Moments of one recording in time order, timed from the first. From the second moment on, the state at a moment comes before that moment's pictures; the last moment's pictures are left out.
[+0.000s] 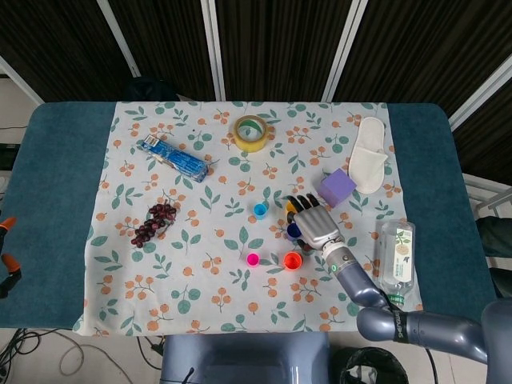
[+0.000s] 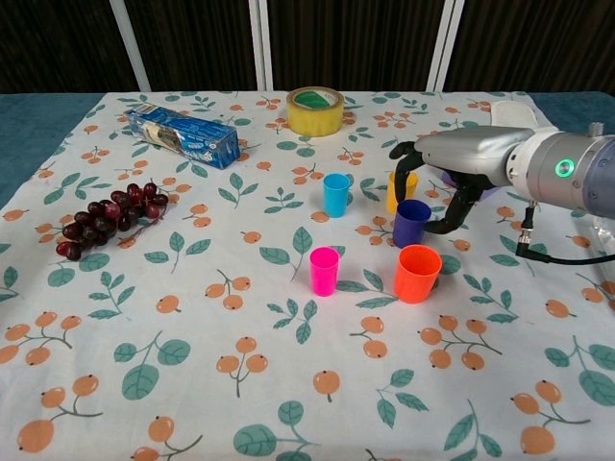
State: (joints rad) left arm -0.04 -1.15 -0.10 -1.61 1.44 1.58 0.04; right arm 0.87 -1.50 0.17 -1.56 -0.81 0.87 -0.59
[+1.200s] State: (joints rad) left arm -0.04 -1.15 -0.10 -1.62 1.43 1.58 0.04; right arm 0.85 -1.33 0.15 -1.82 -0.88 0.96 -0.59
